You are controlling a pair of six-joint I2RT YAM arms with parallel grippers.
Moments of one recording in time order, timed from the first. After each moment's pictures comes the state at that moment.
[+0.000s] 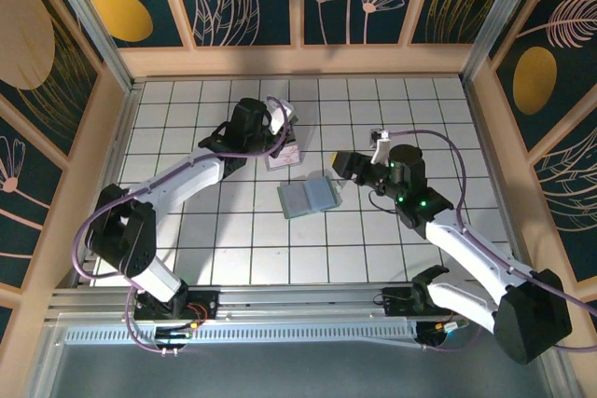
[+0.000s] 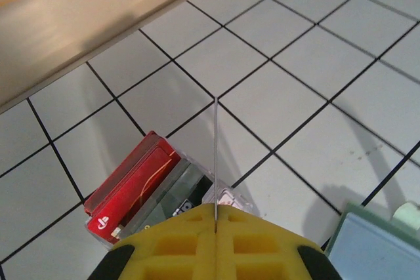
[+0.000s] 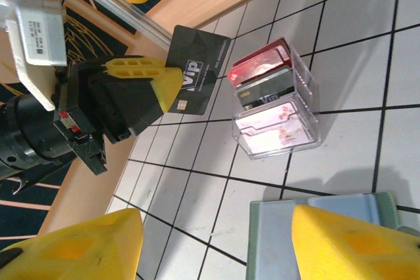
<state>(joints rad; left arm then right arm) -0.57 1.62 1.19 -0.14 0.06 0.15 0.50 1.00 0.60 0.09 -0.31 0.72</state>
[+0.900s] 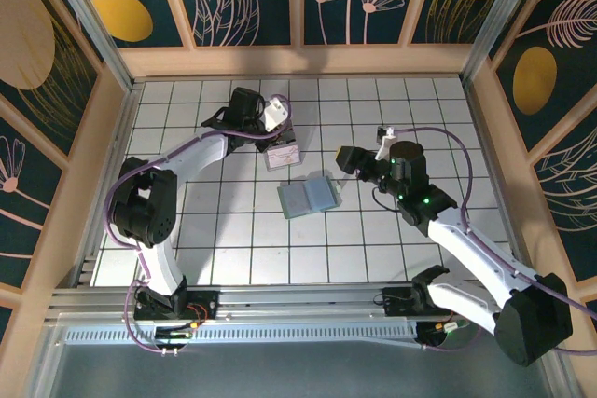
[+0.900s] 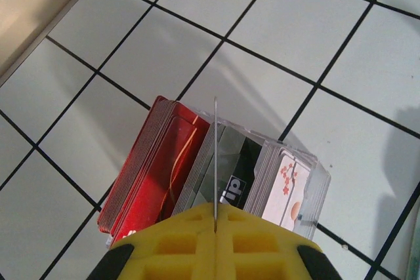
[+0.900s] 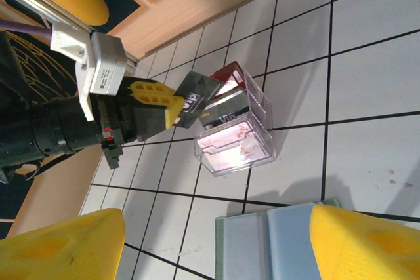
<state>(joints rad) -0.44 1.83 1.33 -0.27 0.23 0.47 0.50 0.99 0.66 -0.03 -0.18 0.69</state>
